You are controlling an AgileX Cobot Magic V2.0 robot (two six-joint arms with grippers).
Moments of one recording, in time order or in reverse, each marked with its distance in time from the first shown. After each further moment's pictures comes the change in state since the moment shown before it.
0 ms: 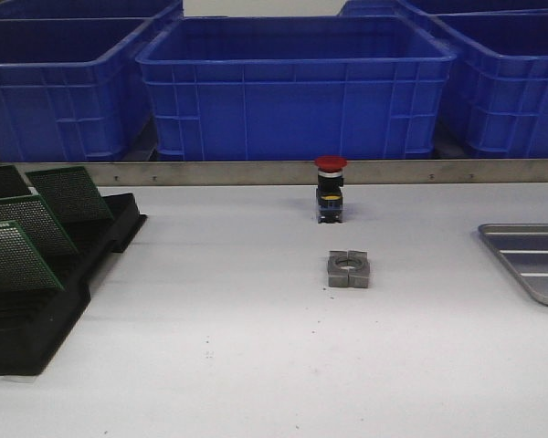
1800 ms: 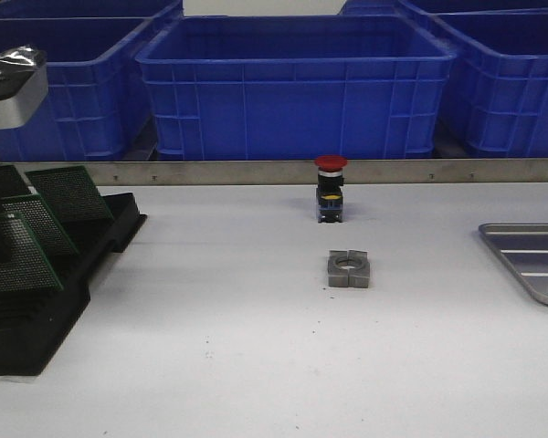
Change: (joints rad) left arm -0.185 1.054 -0.386 -0.302 0.060 1.343; right arm 0.000 0.000 0.000 0.000 0.000 0.000
